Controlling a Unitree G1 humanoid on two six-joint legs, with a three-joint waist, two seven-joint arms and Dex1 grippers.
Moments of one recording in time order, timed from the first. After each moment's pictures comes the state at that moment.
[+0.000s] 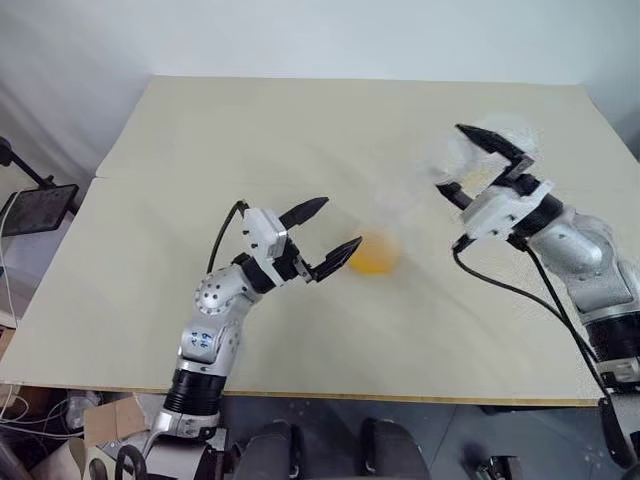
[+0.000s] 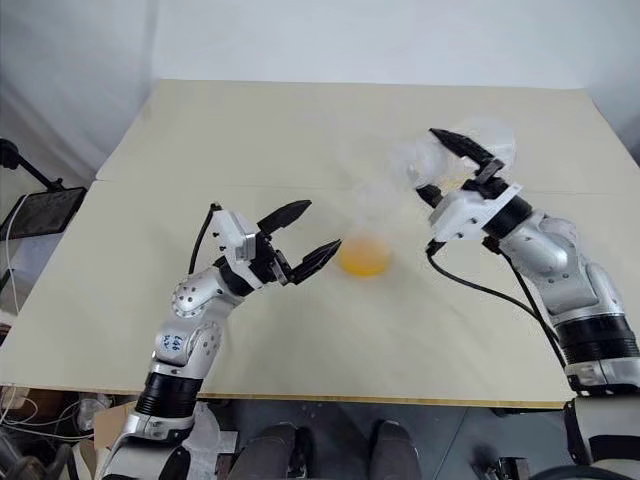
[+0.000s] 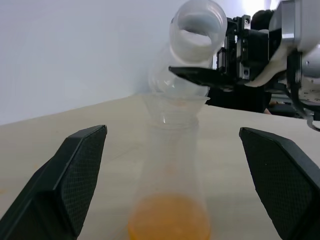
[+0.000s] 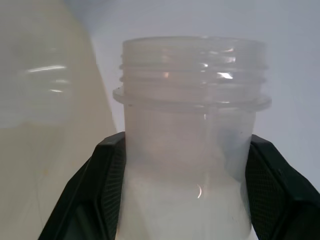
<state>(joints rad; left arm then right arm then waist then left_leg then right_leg) -0.41 0.18 -0.06 -0.06 -0.36 0.03 -0.69 -0.61 -0.84 0.05 0.26 -0.03 -0.62 0.33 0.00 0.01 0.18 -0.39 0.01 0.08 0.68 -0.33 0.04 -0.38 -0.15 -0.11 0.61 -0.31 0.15</state>
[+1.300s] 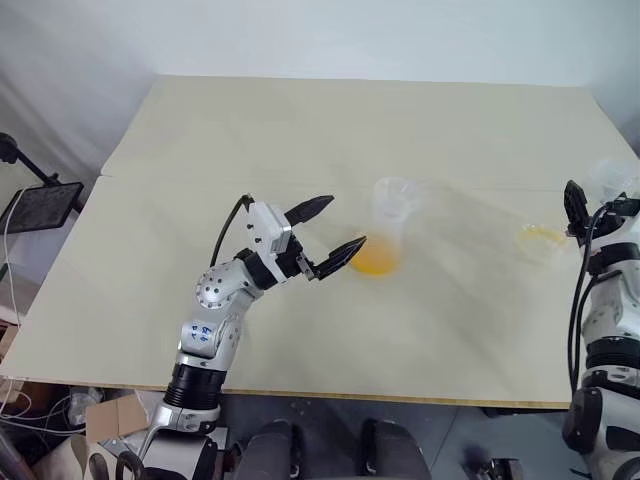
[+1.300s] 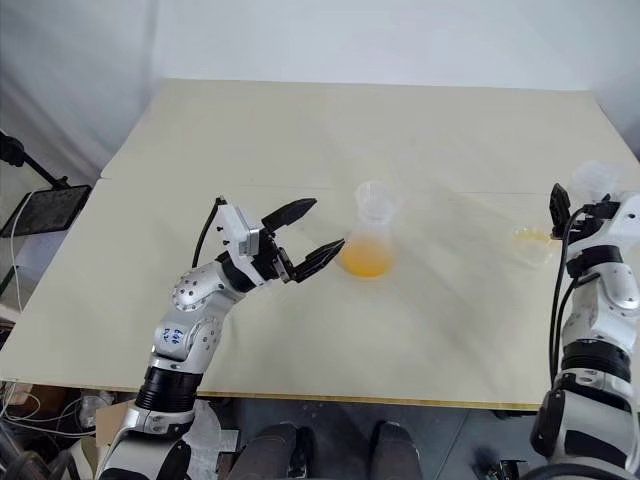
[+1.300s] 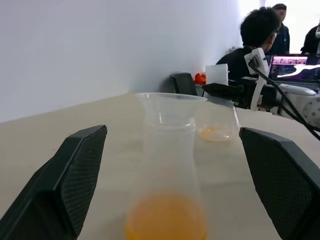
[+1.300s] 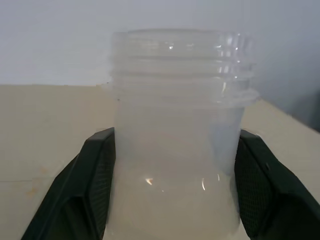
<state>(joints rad) -0.44 0.18 -0.06 -0.07 -0.36 0.07 -0.70 -0.62 -0.68 -0.44 0.83 0.42 -0.28 0.48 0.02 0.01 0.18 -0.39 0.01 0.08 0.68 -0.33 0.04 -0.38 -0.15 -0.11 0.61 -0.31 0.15</state>
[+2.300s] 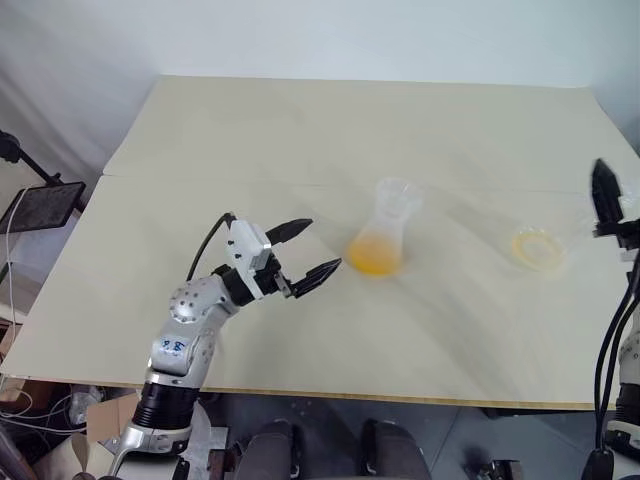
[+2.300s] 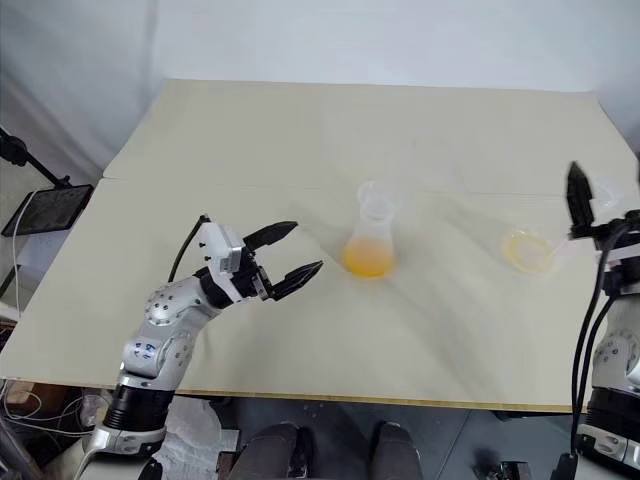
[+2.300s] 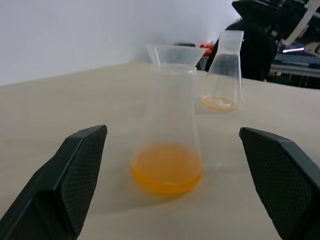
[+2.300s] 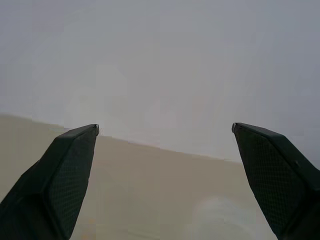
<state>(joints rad) -0.30 0.35 -0.01 -0.17 -0.41 0.17 -0.75 -0.30 -0.68 -0.48 0.09 0.57 -0.15 0.66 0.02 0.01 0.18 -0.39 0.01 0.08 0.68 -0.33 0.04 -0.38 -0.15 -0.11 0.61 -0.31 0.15</state>
